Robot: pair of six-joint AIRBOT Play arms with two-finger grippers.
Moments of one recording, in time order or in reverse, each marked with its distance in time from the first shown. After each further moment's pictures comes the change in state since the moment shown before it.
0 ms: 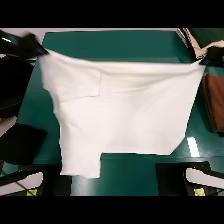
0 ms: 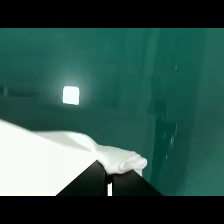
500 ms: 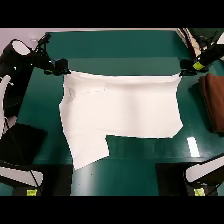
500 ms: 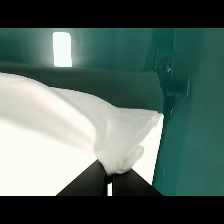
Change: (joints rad) left arm -0.023 -0.281 -0.057 0.008 0.187 0.087; right arm 0.022 -0.385 0.179 -0.053 0.000 0.017
